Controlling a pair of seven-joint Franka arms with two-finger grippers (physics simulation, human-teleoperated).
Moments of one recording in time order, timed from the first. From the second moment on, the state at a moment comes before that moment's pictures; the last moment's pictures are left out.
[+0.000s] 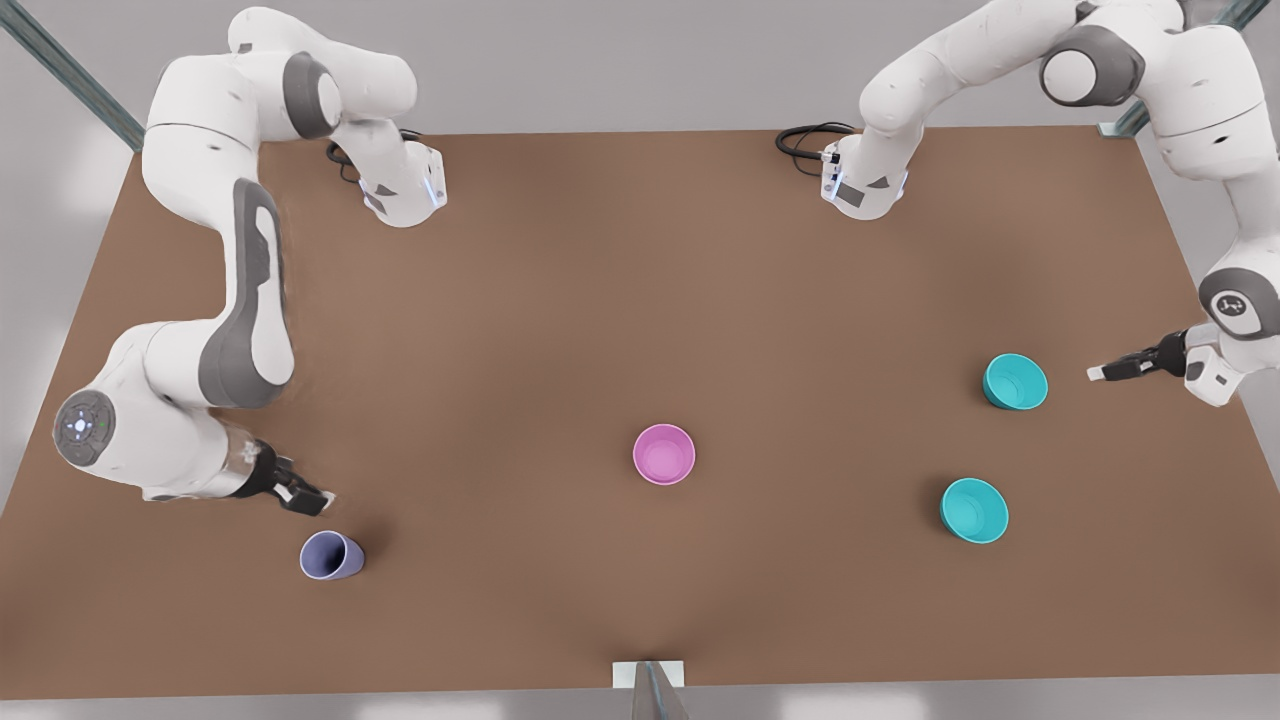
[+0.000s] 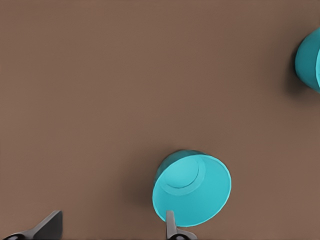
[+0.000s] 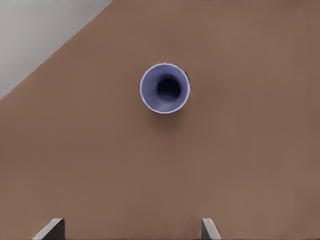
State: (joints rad) left arm 0.67 0.54 -0.06 -1.68 -0.11 1.88 0.35; right arm 0.00 0.59 -0.07 -1.14 0.17 1.65 0.54
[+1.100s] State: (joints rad) left arm -0.30 0.47 -0.04 -1.55 -0.18 1.90 0.37; right arm -0.04 0.18 0.02 -1.27 -0.08 1.37 -0.16
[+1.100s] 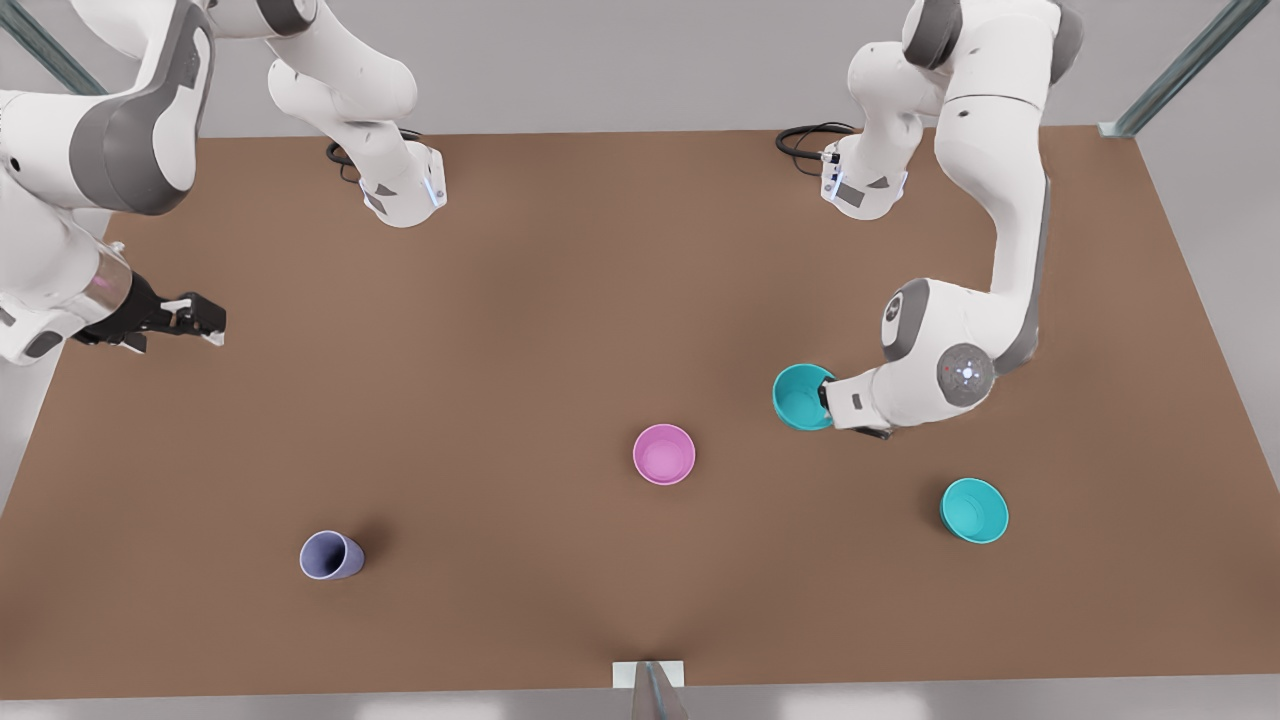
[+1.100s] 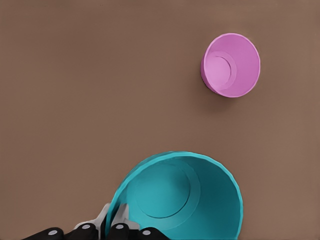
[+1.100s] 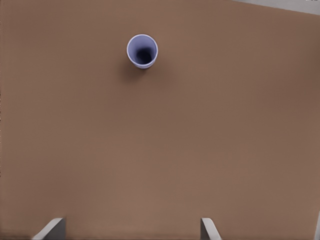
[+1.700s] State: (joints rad) left arm -0.49 0.91 -0.08 -1.05 -0.15 1.86 -0.32; right arm -0.02 0.19 0.03 -1.24 -0.08 1.33 -0.24
